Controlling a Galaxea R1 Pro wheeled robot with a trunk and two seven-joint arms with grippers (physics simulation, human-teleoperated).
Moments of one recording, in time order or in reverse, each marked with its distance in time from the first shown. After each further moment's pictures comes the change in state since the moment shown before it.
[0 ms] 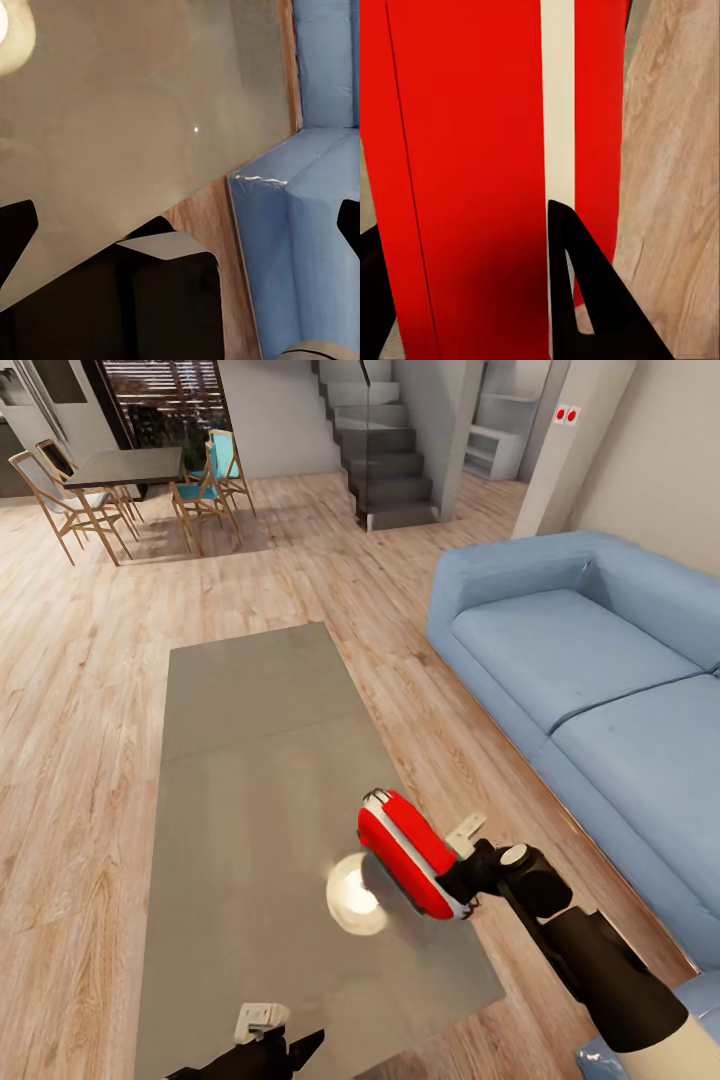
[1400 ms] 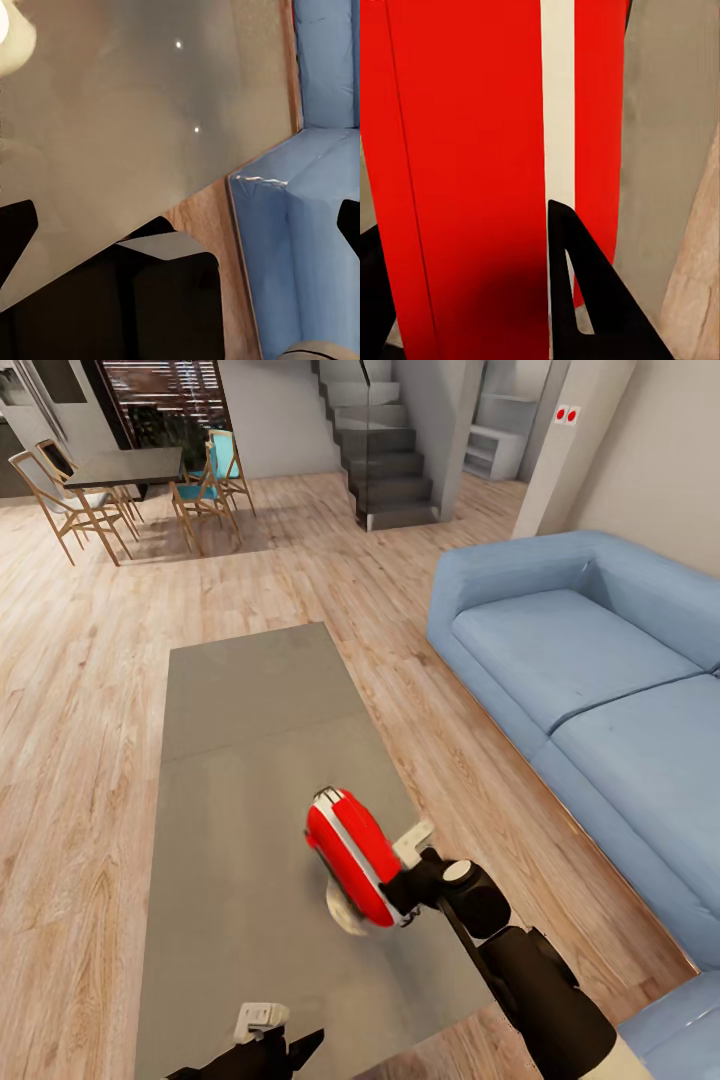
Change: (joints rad) left arm 0.000 0.000 0.001 -0.001 0.000 0.000 0.001; right arm 0.041 0.207 0.068 0.002 -0.075 0.000 -0.188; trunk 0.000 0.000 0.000
